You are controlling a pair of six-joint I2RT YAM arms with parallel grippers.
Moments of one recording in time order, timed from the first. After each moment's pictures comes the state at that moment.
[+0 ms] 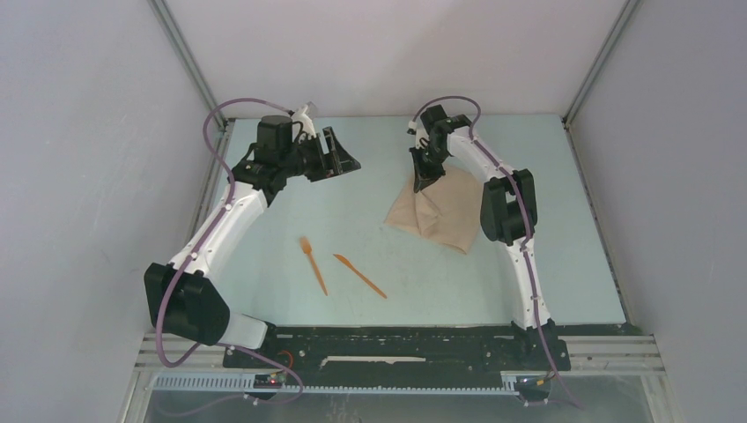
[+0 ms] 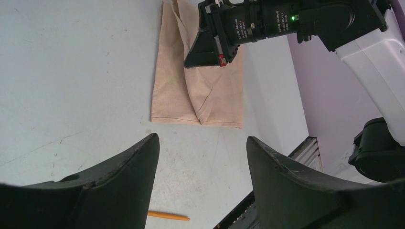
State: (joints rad) left arm -0.27 1.41 1.29 -0.40 0.48 -0.52; right arm 0.36 2.43 2.22 -1.06 -0.32 0.11
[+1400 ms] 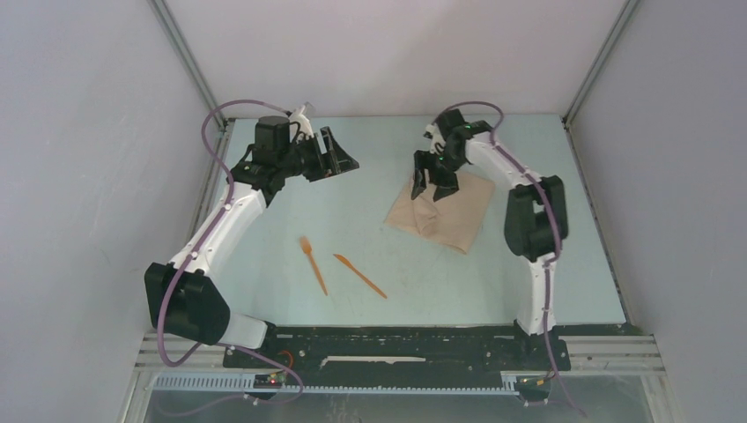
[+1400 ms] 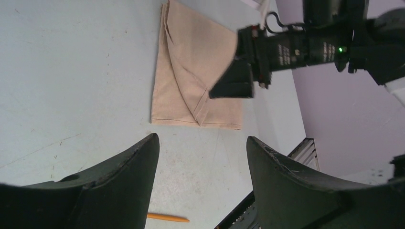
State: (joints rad) left arm -0.25 1.41 1.27 -0.38 0.50 -0.53; right arm 0.35 2.19 1.96 -1.04 -0.35 0.25
